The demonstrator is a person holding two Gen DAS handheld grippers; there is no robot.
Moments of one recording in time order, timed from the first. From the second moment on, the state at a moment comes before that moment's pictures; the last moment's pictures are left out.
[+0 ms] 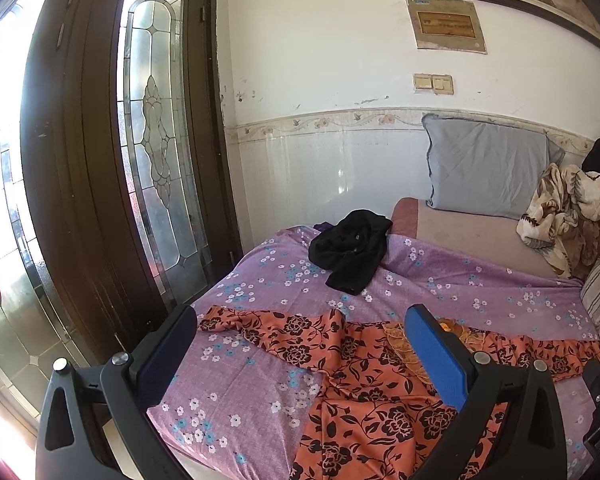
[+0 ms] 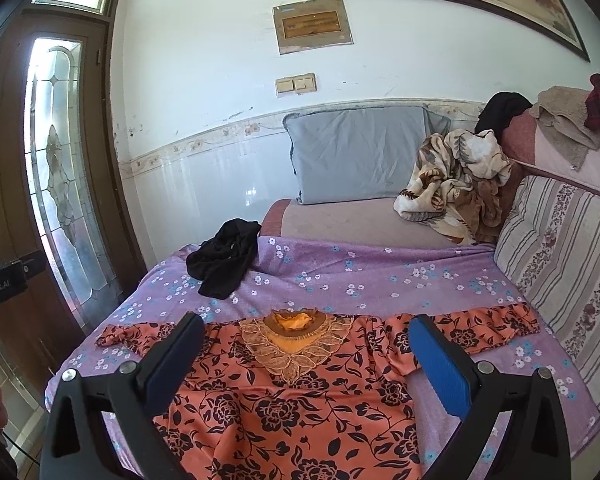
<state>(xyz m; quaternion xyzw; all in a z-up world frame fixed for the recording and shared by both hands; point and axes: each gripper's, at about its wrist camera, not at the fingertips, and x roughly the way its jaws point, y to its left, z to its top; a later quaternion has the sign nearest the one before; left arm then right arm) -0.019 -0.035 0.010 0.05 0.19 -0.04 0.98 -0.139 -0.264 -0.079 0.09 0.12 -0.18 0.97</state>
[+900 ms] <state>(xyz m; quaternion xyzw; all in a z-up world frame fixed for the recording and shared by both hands) 0.028 -0.047 -0.020 0.07 0.21 -0.01 0.97 -0.070 -0.276 -0.099 0.06 0.16 -0.16 0.97</state>
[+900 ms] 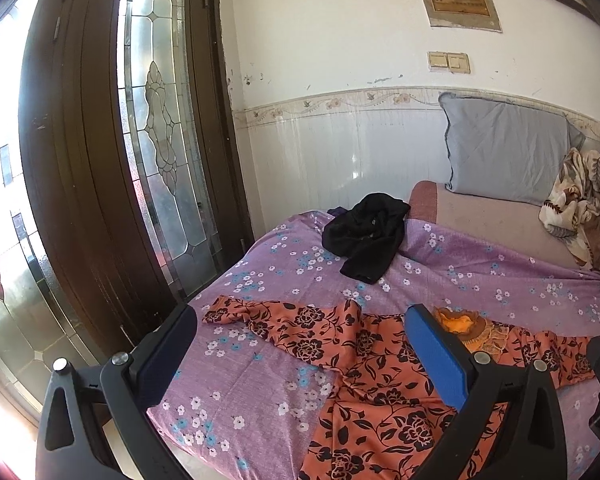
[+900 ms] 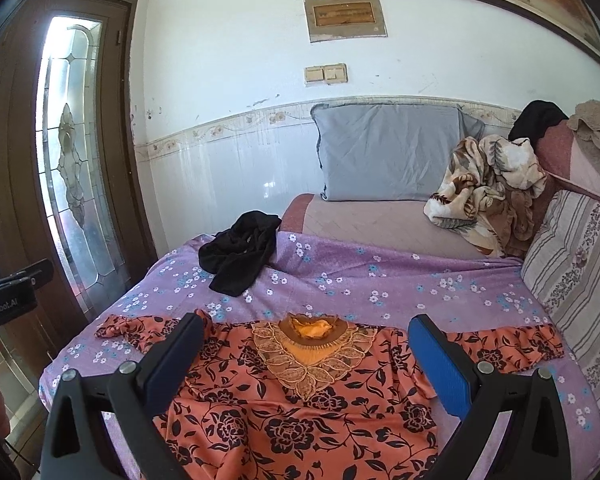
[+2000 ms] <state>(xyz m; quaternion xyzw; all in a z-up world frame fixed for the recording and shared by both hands) 0.063 -0.091 -0.050 0.08 0.24 -0.04 0.97 -0.055 -0.360 -0.125 0.11 0.19 -0.21 0.95</state>
